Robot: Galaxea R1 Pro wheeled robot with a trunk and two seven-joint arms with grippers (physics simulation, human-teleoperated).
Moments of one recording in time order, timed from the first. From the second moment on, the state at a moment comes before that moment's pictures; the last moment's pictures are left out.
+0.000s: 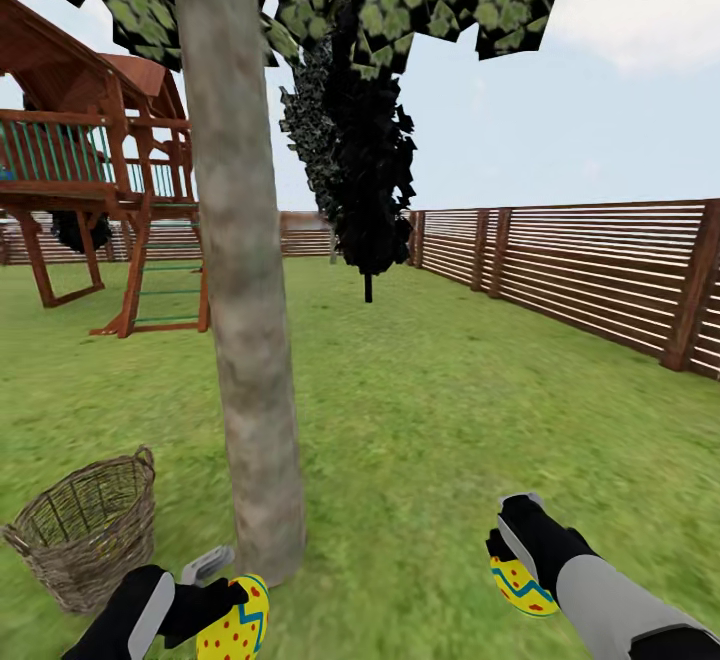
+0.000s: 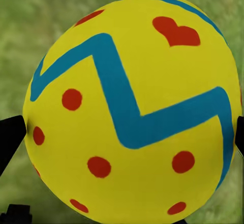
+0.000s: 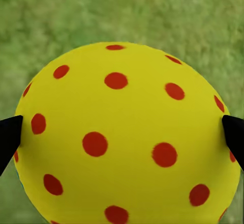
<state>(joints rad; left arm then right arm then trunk) -0.38 0.07 0.21 -0.72 0.30 0.83 -0.07 -0.72 -0.08 0.23 -0.35 -0.07 0.66 -0.19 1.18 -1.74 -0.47</state>
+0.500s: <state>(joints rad) -0.38 0.07 0.20 -0.72 0.30 0.83 -0.07 -0.72 -0.08 0.23 -0.35 -0.07 0.66 -0.19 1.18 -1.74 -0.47</state>
